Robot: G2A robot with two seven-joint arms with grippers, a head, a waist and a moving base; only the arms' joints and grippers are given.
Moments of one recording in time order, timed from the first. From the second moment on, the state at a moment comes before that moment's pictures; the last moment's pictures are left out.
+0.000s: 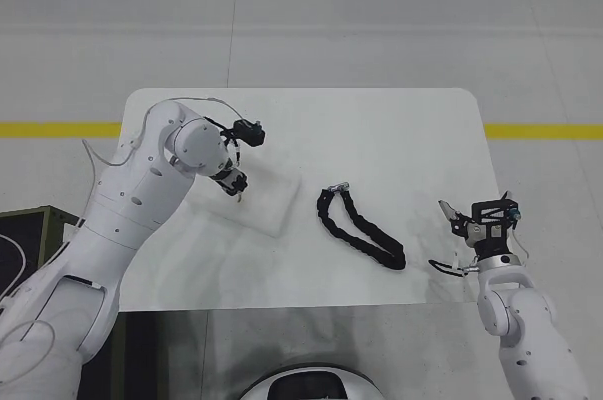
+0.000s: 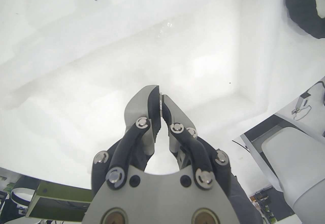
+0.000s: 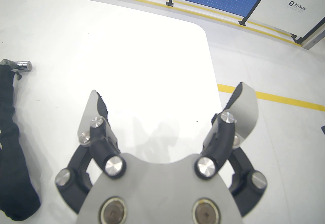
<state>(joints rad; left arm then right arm) 0.55 -1.12 -0.84 -1.28 0.66 -0.18 -1.54 -1.73 -1.15 1.60 -1.80 -1.33 0.00 0.00</state>
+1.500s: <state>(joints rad) 1.05 -1.00 -1.51 -1.55 0.08 -0.11 -1.10 -1.68 -1.16 1.52 -1.98 -0.96 -0.18 0.34</state>
